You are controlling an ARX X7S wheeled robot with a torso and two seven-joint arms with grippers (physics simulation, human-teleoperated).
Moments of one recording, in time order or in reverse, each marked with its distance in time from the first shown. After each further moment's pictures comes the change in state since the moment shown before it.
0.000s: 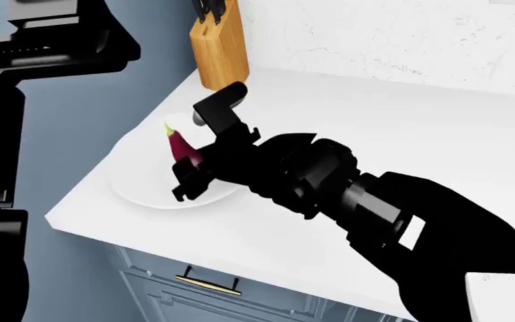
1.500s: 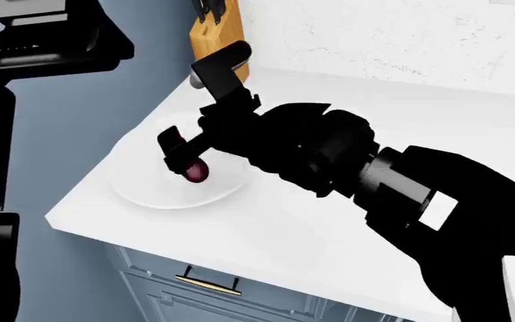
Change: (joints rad) left arm -0.019 -0.030 0.013 0.005 -0.036 0.023 -0.034; right arm 0.104 0.058 0.014 -0.112 0.061 -0.033 0.055
